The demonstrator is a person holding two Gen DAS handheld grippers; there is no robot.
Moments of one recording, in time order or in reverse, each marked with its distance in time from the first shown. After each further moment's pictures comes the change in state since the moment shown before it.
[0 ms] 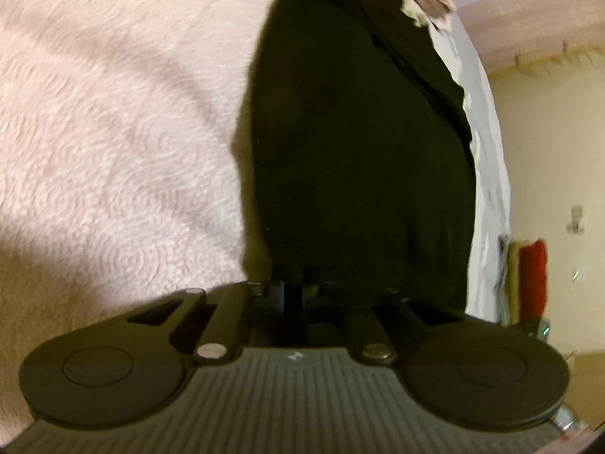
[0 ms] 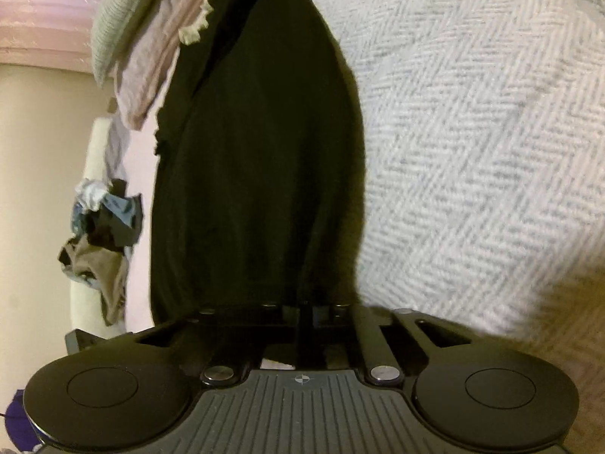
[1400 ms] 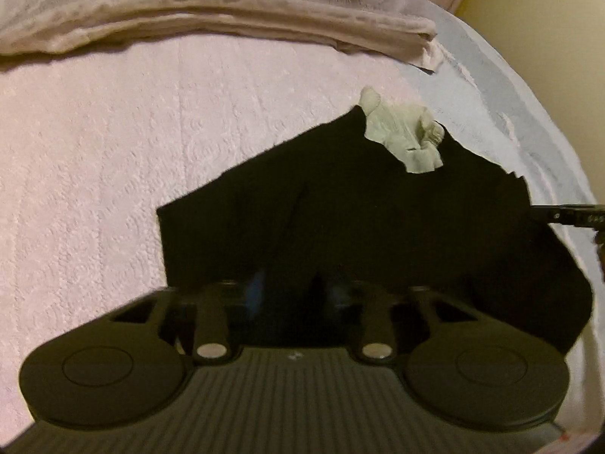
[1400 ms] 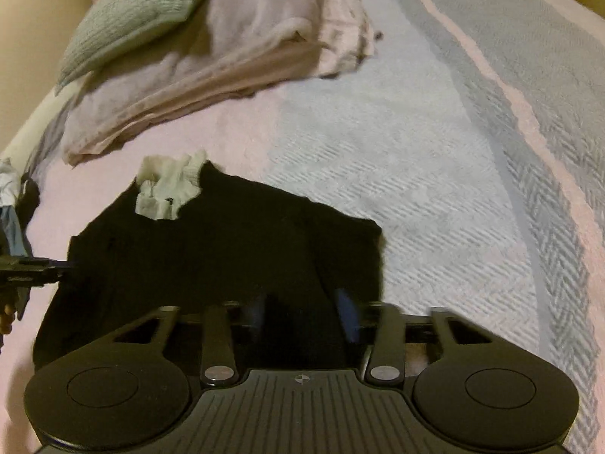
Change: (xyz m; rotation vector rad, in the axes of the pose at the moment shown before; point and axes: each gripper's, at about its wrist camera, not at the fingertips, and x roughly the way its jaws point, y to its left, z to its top) left arm 0.141 -0.136 0.345 0.639 -0.112 0.236; right arm 0.100 0.112 0.305 -0.546 -0.195 -0.310
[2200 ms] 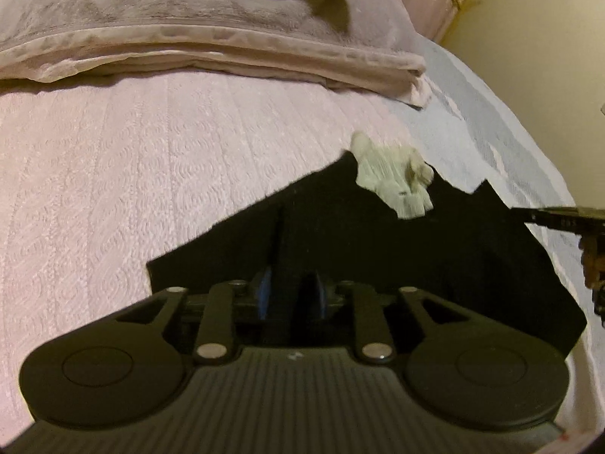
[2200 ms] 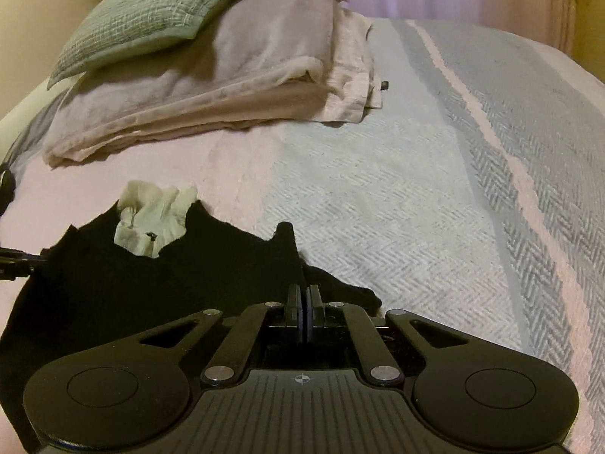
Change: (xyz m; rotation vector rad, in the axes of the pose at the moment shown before) left arm -0.002 0.009 0.019 -0.006 -0.087 -0.051; right arm 0.014 0.024 0.023 -0.088 -0.113 -0.131
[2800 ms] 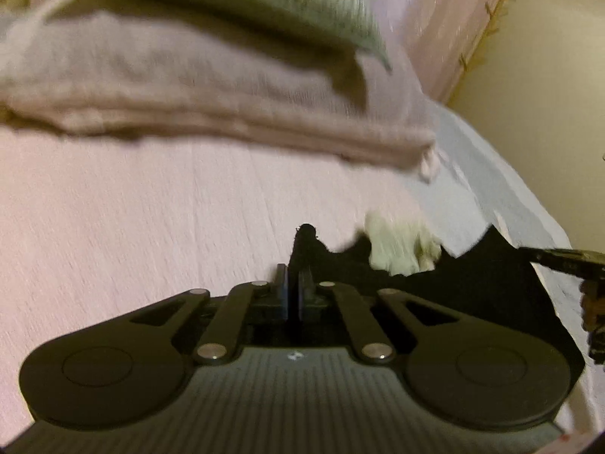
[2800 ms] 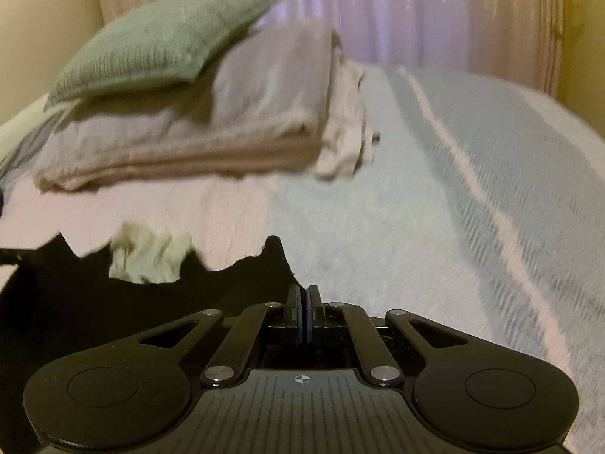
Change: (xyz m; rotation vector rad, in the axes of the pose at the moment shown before) left arm -0.025 0.008 0.016 -0.041 -0.215 0.035; right arm -0.007 0.016 0.011 -0.045 -0.169 -0.080
